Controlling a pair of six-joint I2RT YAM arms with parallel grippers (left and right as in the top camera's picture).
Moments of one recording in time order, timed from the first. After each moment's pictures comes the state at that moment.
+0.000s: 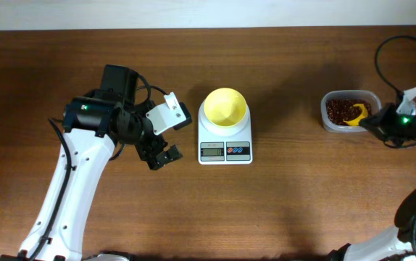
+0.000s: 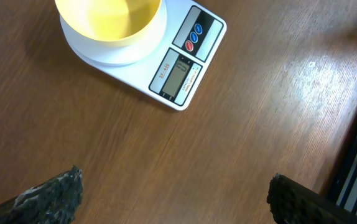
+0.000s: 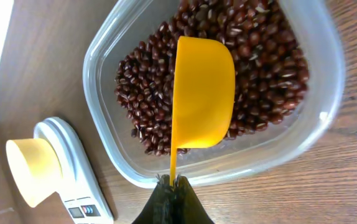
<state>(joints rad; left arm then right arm) -0.15 1.46 1.40 -1.23 0.44 0.87 -0.57 1.85 1.33 -0.85 -0.66 0.08</state>
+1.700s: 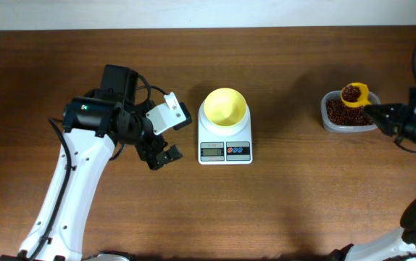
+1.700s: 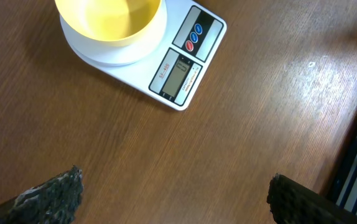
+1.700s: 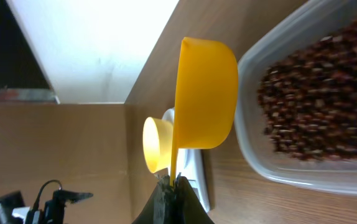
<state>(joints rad) -0.15 1.46 1.40 -1.23 0.44 0.87 -0.66 1.85 1.33 -0.90 -1.20 -0.03</state>
